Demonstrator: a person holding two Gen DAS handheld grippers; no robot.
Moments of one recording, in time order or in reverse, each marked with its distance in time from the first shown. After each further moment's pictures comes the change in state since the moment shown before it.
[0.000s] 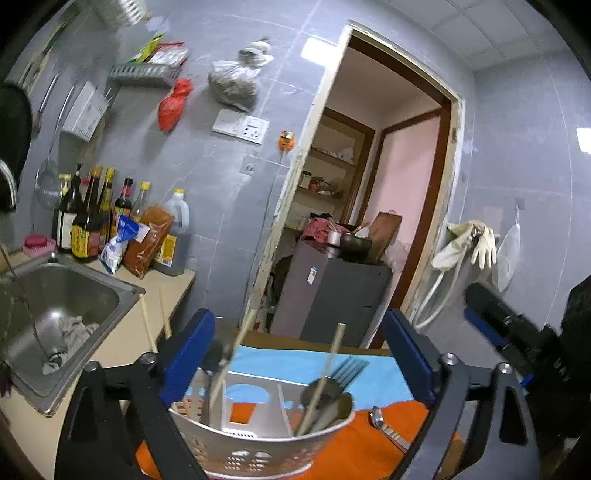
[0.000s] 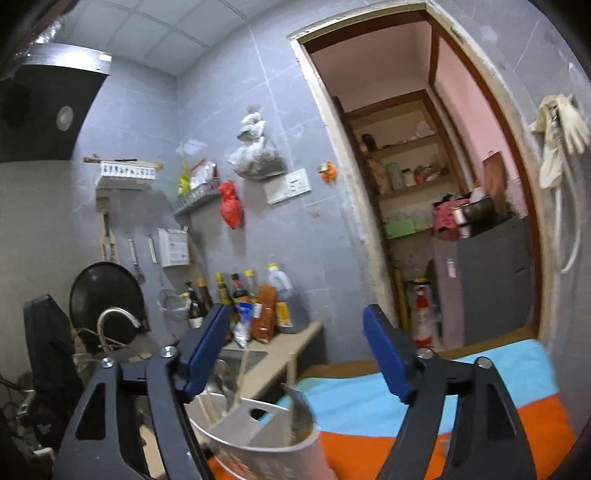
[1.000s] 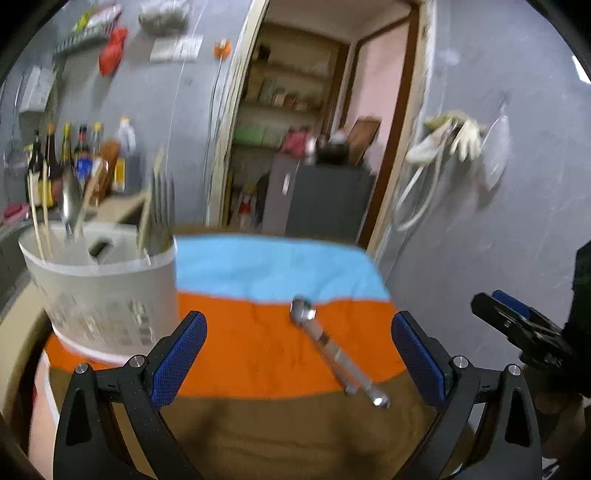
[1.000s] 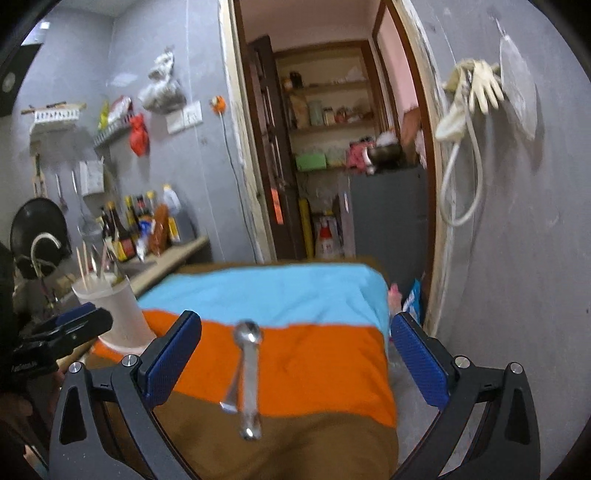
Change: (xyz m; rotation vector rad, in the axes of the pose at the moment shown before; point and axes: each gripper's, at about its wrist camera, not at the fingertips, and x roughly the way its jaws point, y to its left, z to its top) left arm 0.058 -0.151 -0.128 0.088 0.352 0.008; right arm -0.109 -0.177 -0.039 -0.039 0.324 -0.281
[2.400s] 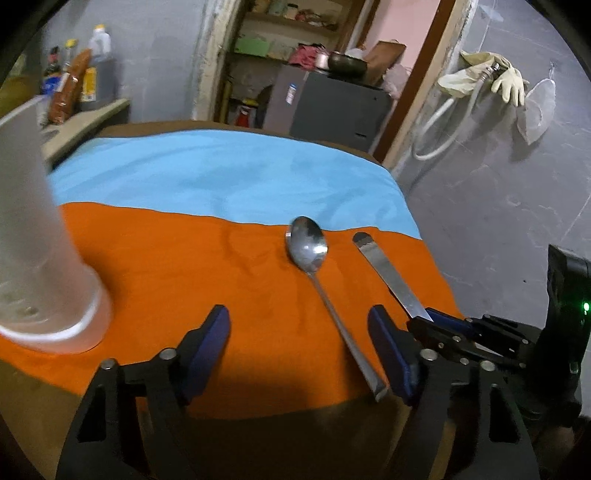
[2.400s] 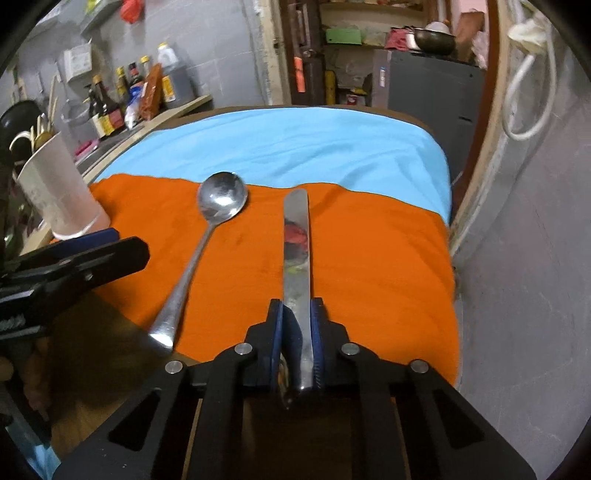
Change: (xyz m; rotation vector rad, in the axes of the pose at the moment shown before) left arm 0.116 0.015 -0.012 -0.077 0.319 -0.043; right arm 0.129 -0.005 -0.055 -0.113 0.503 0.038
